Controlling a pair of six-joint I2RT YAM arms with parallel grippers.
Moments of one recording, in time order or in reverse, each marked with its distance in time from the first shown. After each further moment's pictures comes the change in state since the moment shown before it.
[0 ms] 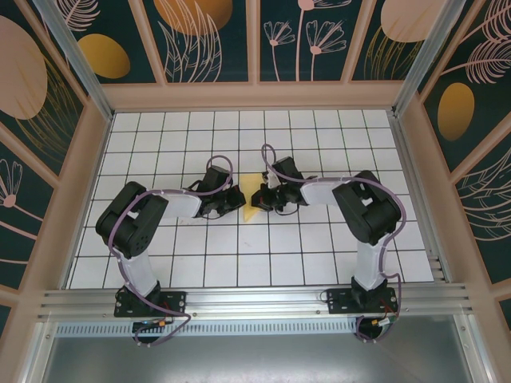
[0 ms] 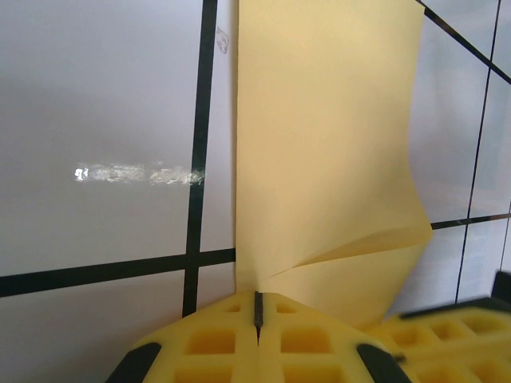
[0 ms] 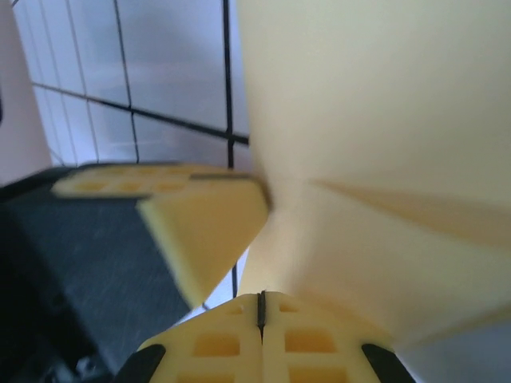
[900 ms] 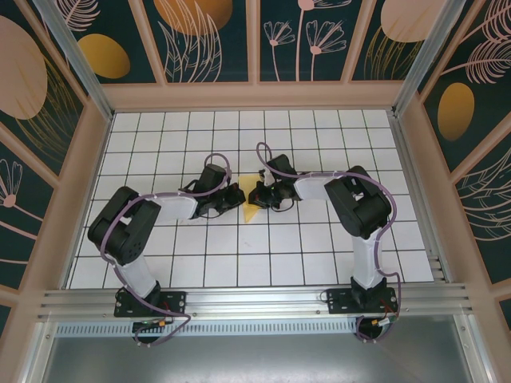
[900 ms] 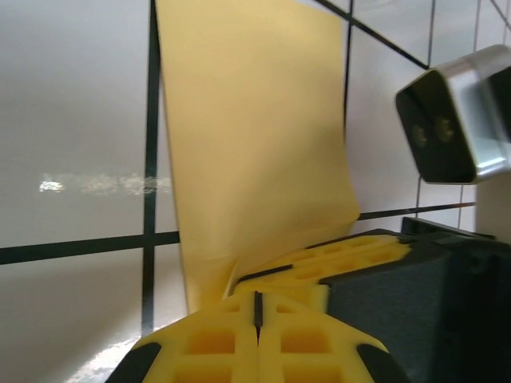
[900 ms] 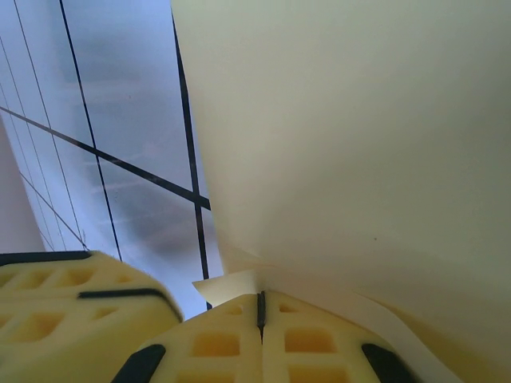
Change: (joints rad) left arm 0.003 -0.065 -0.024 0.013 0.027 -0.001; right arm 0.006 0.106 0.126 -0.077 0.060 0.005
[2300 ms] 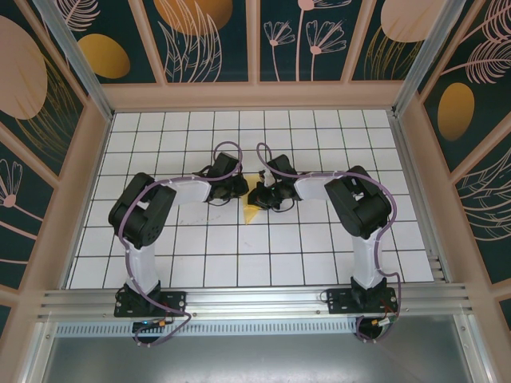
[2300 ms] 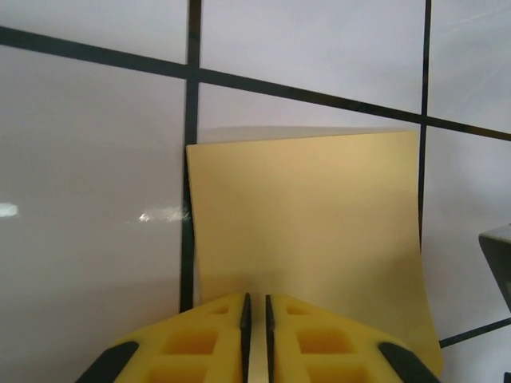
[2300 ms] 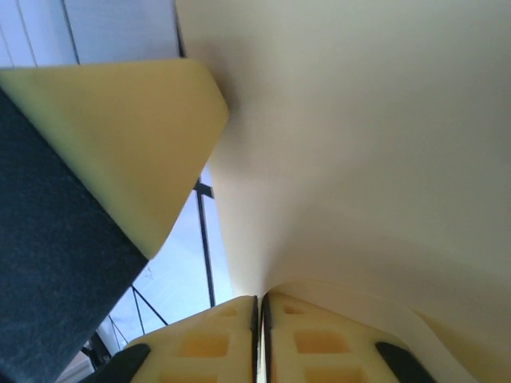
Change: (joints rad) left arm -0.007 0.161 0.255 -0.204 -0.205 0.118; right arm 0.001 0.001 0.002 -0.012 -0.025 -0.003
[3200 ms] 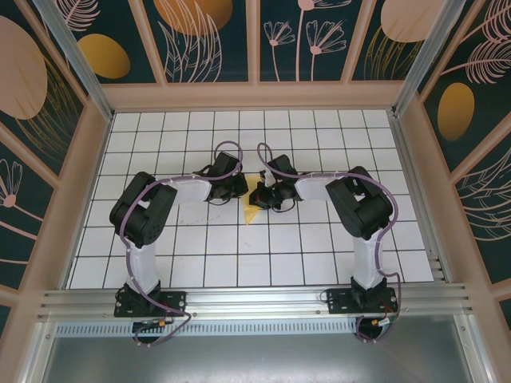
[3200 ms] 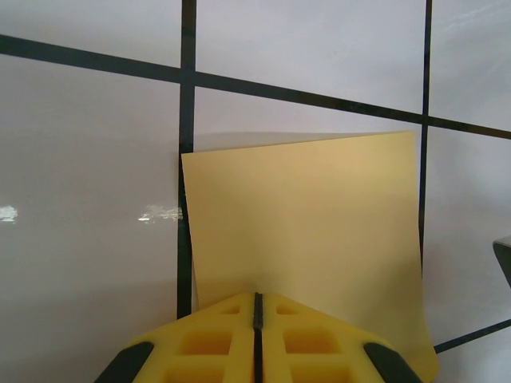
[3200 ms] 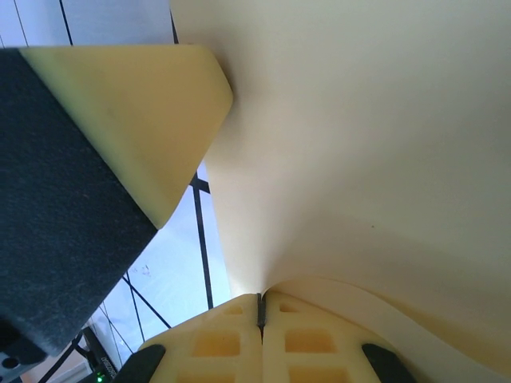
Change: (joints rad) left arm 0.000 0.033 0.024 0.002 0.026 0.023; right arm 0.000 -0.015 -0.011 -0.003 0.009 0.002
